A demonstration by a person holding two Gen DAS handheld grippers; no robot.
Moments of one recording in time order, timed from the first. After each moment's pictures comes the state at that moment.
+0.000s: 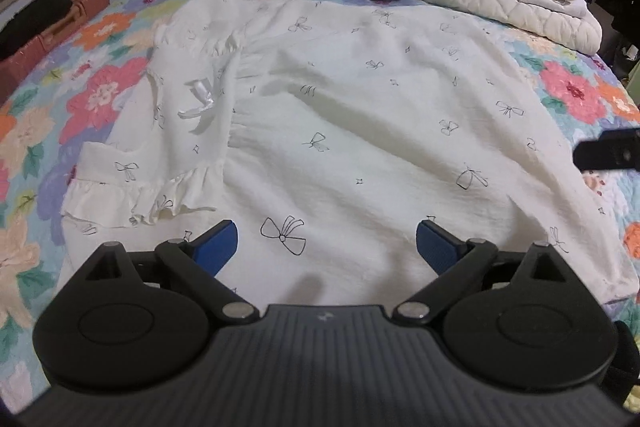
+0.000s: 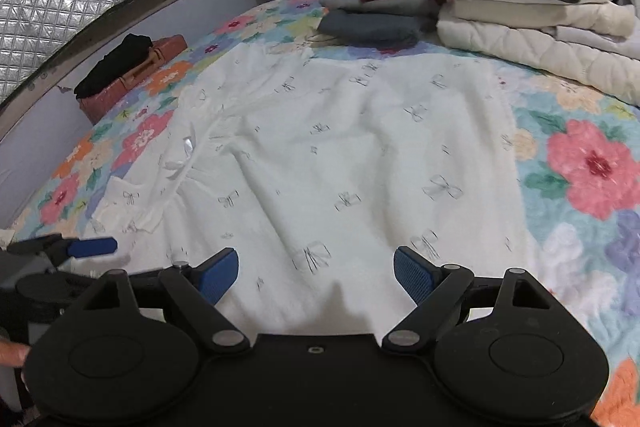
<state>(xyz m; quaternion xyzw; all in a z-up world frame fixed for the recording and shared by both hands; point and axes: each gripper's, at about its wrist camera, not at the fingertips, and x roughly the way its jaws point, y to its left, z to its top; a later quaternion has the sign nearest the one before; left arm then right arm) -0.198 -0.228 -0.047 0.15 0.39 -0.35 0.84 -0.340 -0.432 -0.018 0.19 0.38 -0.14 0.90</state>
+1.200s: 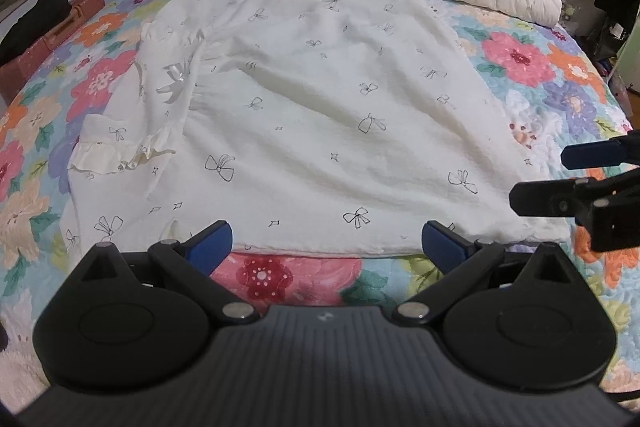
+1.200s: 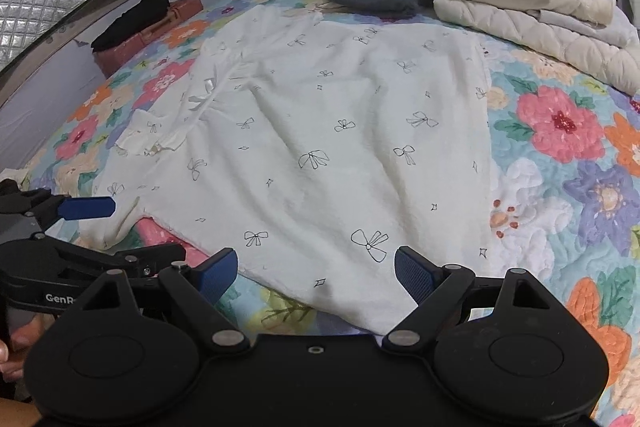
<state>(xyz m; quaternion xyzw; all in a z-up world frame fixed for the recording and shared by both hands) -0.308 -0.227 -0.013 0.17 0.41 -0.36 0.82 -0.416 -0.397 -0.006 0.17 0.42 -0.12 0.88</state>
